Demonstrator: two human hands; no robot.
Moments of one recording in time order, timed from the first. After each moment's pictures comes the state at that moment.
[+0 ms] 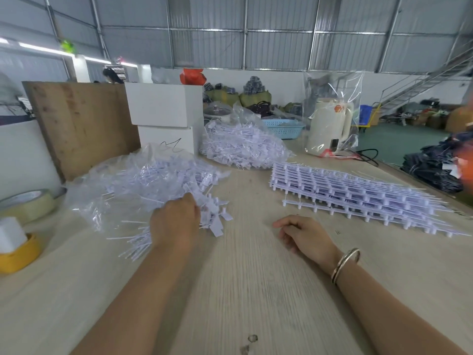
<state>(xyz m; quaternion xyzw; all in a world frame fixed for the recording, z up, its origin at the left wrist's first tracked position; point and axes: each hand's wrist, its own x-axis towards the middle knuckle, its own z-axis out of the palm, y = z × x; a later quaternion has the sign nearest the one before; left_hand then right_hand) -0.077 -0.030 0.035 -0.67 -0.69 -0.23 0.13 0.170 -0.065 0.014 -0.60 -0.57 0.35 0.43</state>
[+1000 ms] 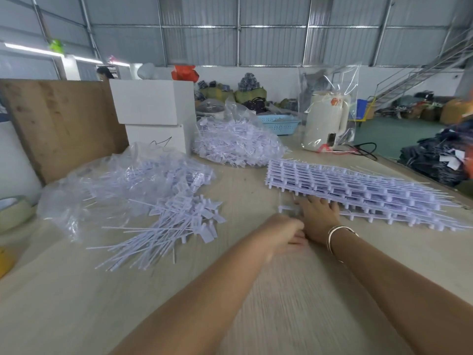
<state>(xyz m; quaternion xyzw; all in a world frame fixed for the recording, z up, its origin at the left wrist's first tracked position) 0.090 -0.036 0.030 -0.56 -0.44 -0.27 -0.65 0.224 0.001 0.005 -0.76 -0.64 -0.06 0.10</state>
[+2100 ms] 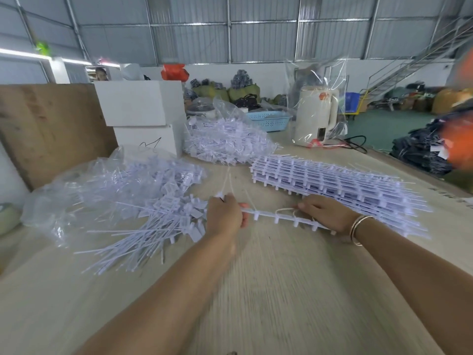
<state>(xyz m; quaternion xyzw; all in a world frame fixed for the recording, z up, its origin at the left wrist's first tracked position) 0.042 -0.024 0.043 -0.44 -0.52 -0.54 -0.49 0.277 -0.021 0.021 -0.64 -0.72 0.17 0.20</state>
